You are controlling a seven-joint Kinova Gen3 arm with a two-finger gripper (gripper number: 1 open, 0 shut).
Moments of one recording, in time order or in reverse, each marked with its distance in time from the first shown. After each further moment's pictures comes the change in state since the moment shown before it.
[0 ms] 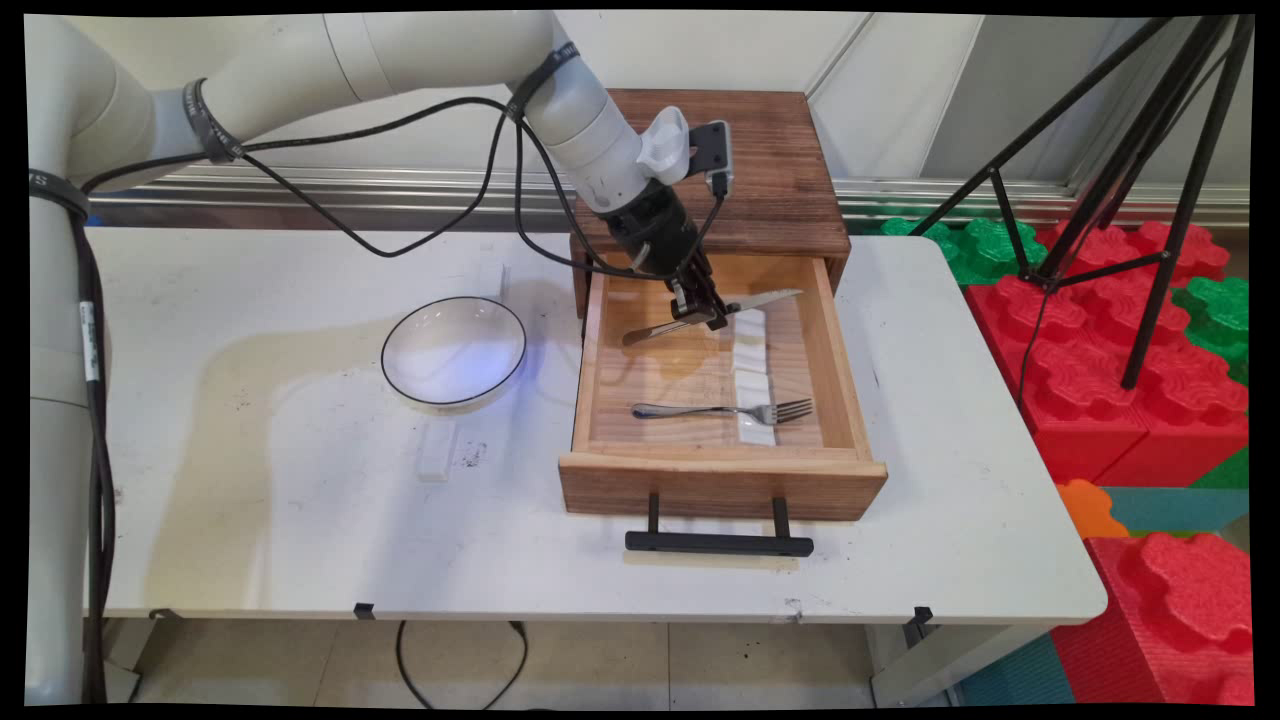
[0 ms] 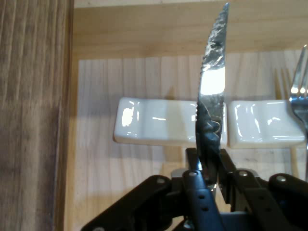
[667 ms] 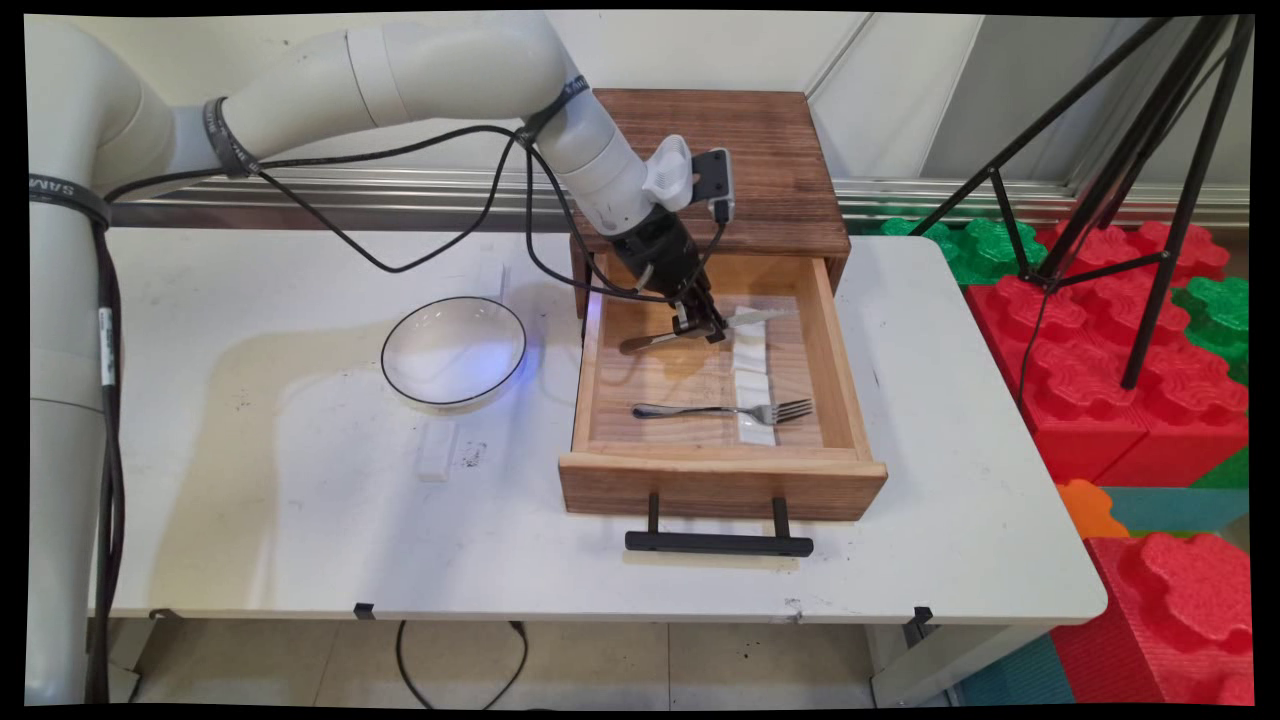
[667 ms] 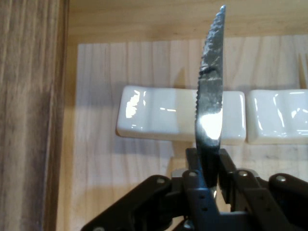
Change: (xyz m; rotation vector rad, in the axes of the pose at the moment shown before) arm -0.011 -0.003 0.029 0.012 -0.016 -0.003
